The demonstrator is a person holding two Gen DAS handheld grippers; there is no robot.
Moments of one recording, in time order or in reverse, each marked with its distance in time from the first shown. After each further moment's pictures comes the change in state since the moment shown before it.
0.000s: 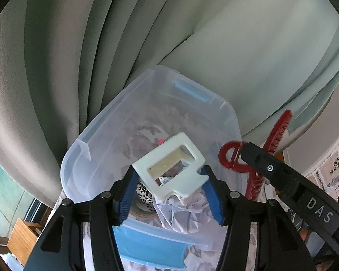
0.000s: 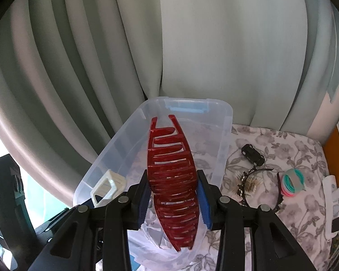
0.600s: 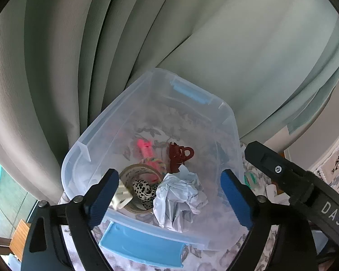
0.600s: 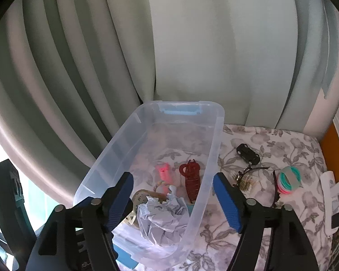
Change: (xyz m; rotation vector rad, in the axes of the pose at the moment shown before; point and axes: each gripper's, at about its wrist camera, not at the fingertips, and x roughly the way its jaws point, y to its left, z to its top) left arm -0.014 -0.008 -0.006 0.023 -0.019 0.017; right arm -0.010 -0.009 -0.002 0.035 -0.020 -0.006
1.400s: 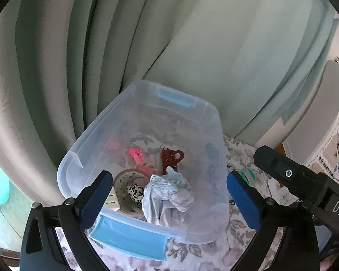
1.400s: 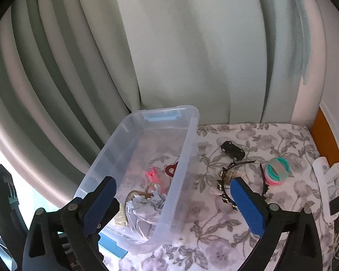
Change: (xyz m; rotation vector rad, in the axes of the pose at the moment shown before) left arm -0.020 -0.038 -0.009 0.118 -0.060 0.031; right arm -0.037 -0.042 -0.007 0.098 -0.049 0.010
